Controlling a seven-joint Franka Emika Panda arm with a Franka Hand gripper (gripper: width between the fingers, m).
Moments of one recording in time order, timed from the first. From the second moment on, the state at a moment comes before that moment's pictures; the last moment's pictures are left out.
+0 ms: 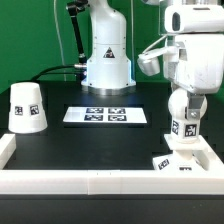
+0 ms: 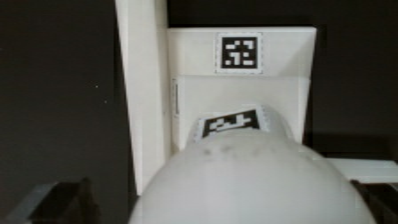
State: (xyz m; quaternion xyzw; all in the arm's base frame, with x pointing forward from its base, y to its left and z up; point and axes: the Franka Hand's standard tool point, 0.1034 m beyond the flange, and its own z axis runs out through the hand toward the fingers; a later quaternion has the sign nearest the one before) arm 0.615 0.097 0.109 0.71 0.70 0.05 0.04
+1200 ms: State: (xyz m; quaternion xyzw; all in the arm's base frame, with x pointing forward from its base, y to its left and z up) arm 0.615 0.095 0.109 0.89 0.46 0.07 0.02
